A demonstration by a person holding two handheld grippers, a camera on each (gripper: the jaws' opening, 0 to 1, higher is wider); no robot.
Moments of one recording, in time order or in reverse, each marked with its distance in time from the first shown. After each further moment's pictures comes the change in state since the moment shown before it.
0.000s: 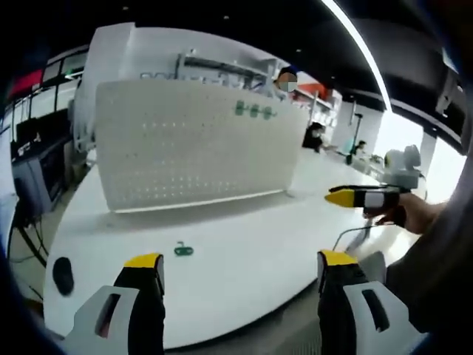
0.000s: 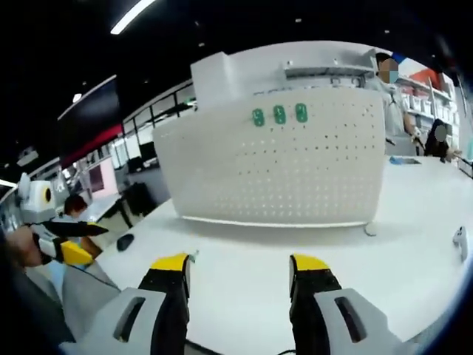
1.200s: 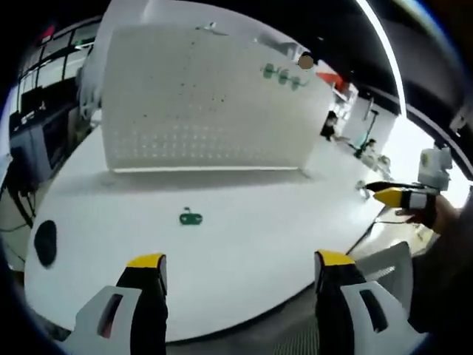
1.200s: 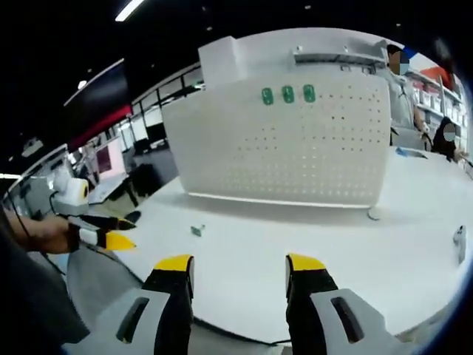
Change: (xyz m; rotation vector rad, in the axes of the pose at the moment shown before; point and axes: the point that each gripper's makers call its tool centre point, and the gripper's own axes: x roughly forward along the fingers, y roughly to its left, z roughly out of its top) left arm 0.046 0.043 -0.059 -0.124 0.135 0.018; right arm -0.007 0.001 -0.030 -0.058 0.127 0.021
